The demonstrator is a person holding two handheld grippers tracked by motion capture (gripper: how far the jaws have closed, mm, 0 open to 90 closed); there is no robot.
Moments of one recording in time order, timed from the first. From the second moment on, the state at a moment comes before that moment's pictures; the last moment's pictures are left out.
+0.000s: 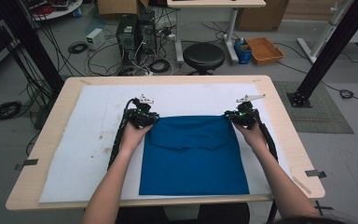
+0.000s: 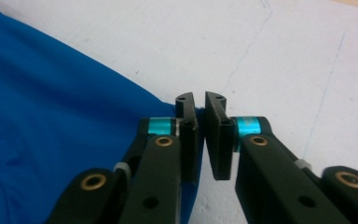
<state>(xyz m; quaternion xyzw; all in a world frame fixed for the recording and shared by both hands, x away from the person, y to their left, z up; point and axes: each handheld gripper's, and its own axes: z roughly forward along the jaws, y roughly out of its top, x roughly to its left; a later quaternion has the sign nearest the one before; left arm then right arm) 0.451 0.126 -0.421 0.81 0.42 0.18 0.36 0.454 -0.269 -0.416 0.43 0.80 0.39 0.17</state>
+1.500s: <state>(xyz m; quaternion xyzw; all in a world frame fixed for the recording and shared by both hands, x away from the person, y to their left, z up) 0.353 0.129 -0.414 0.79 0.45 0.15 0.39 0.358 -0.273 -0.419 0.43 0.79 0.40 0.18</state>
